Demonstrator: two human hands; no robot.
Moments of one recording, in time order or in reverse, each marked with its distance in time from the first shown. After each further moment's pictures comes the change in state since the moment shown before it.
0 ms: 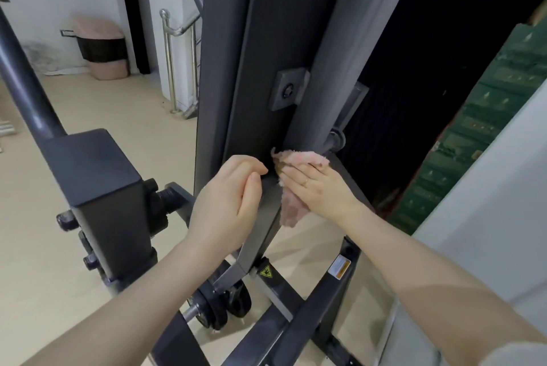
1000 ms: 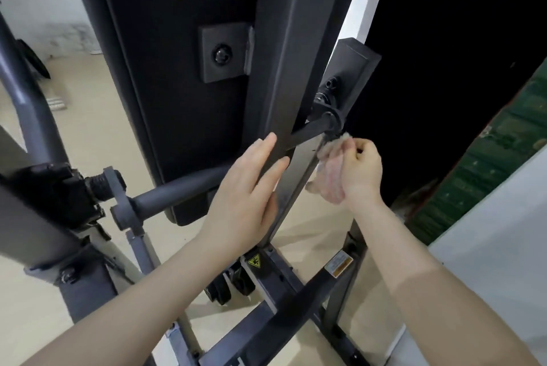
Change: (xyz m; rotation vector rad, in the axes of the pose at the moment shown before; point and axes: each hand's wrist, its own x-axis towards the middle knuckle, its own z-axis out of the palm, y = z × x) left_hand 0.012 0.005 0.103 0.513 -0.024 0.301; right_hand -0.050 0.050 0.040 1.119 0.200 1.589
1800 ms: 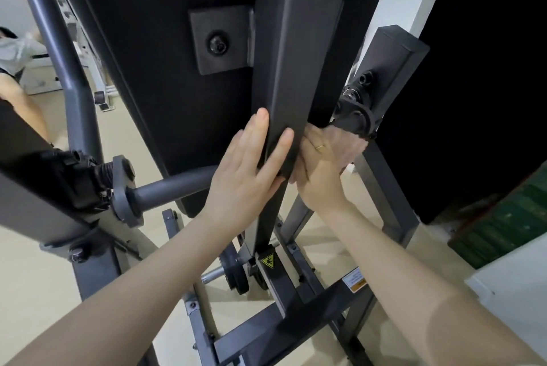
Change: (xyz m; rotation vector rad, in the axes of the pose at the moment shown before) left_hand 0.021 -0.026 0.023 0.401 0.143 0.095; right_hand -0.003 0.004 0.072 0.080 -0.366 -0.655
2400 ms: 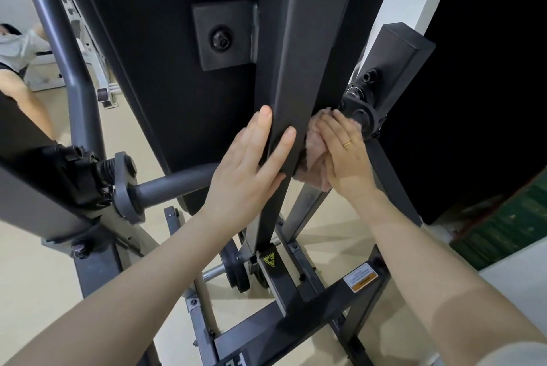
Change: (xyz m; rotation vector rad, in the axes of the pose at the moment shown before) left_hand -0.002 -0.001 0.001 -0.056 0.006 -0.009; right_hand 0.012 0.052 -0.036 -0.504 -0.051 -0.385
